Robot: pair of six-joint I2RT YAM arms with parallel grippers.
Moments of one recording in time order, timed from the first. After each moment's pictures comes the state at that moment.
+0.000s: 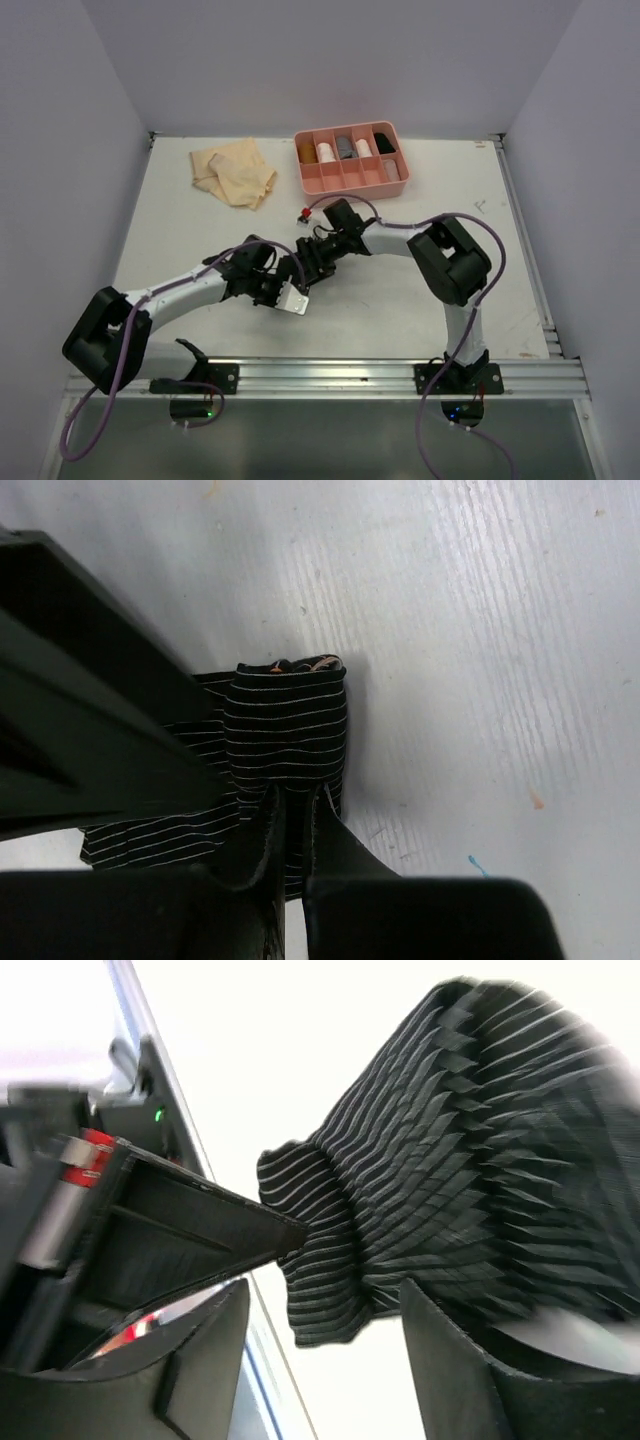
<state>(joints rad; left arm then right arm) -0.62 1.31 0.61 -0.43 0.51 1.21 0.69 2.05 1.19 -0.11 -0.92 0.42</state>
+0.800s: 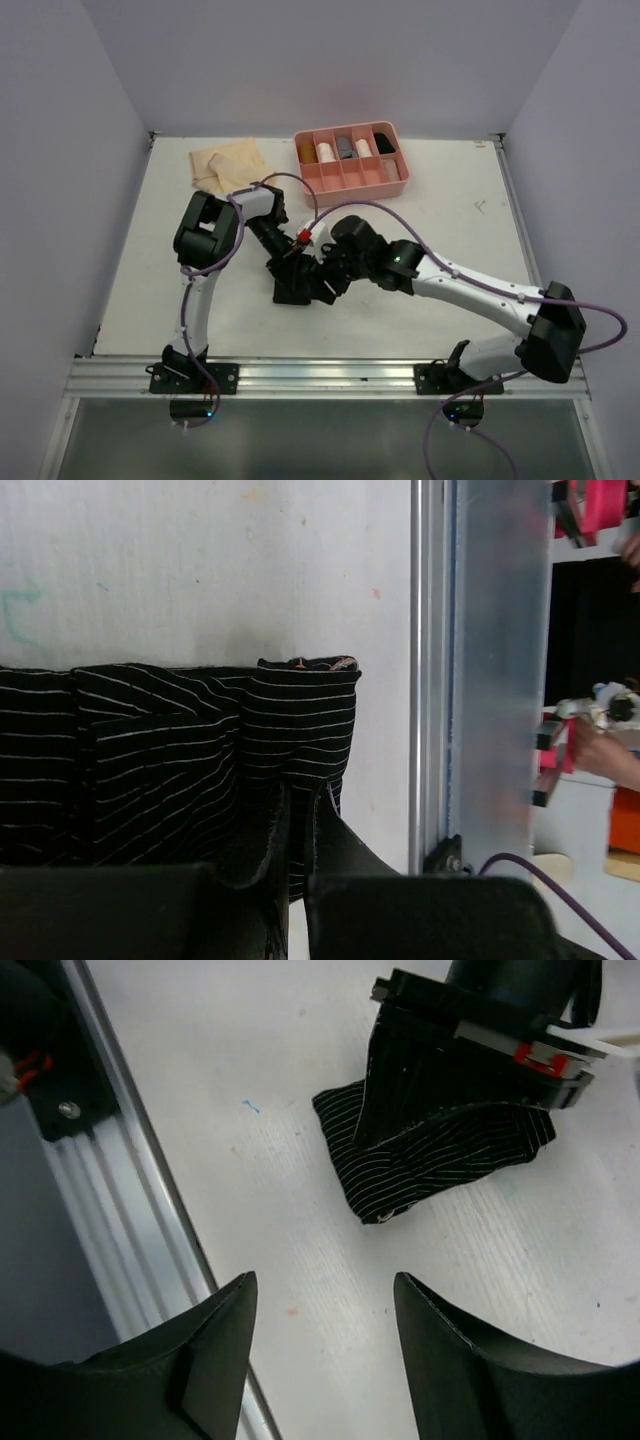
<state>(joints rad) -0.39 2.28 1.55 -1.44 0.92 1.19 0.93 1.33 1.07 -0.45 -0.26 0.05</state>
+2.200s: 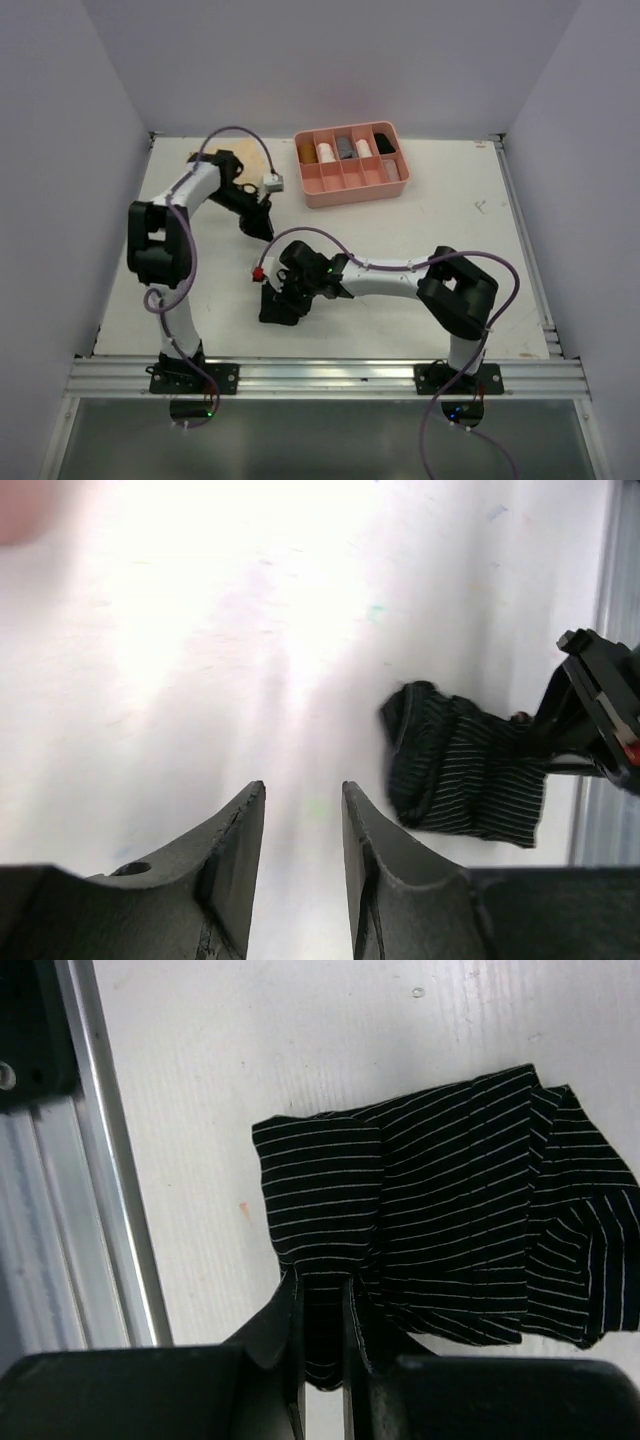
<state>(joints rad) -0.17 2.05 1.59 -1.21 0.92 1.08 1.08 1.85 1.14 -0.21 -0.33 -0.13</state>
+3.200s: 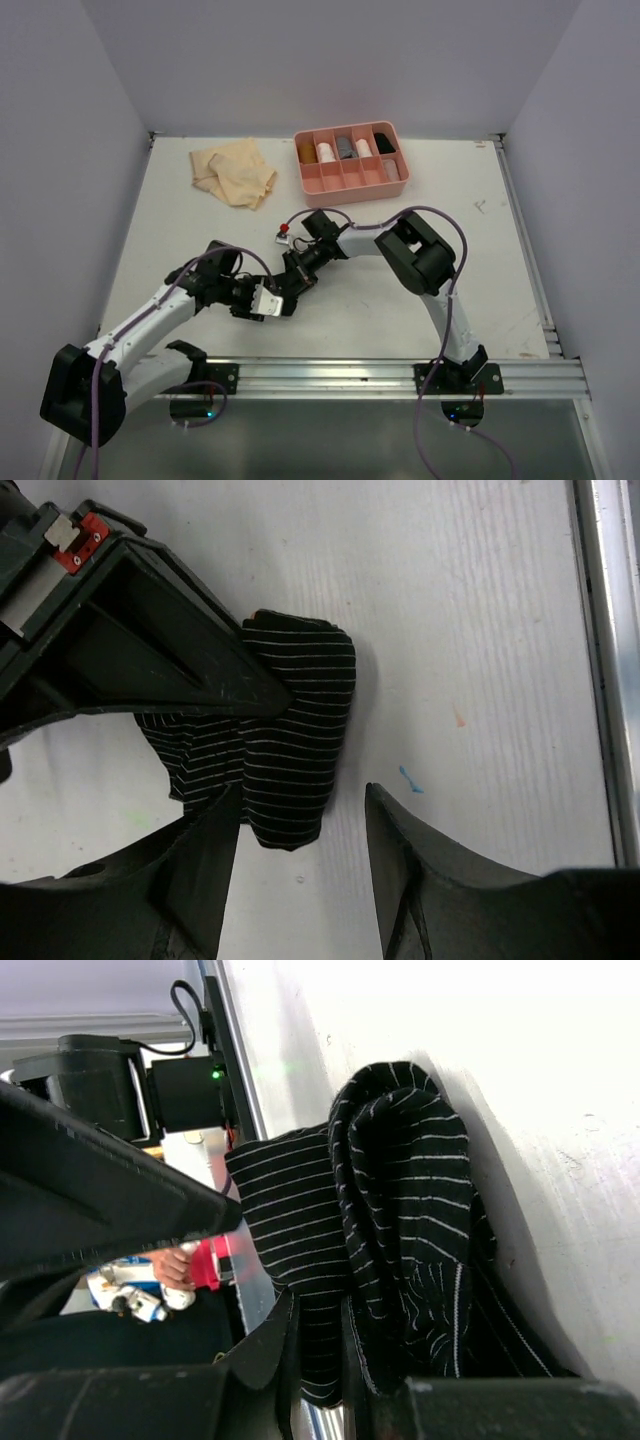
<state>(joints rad) -0.40 1.01 0.54 -0.66 0.65 1.26 0.76 2.26 1.35 -0.15 -1.11 0.45</state>
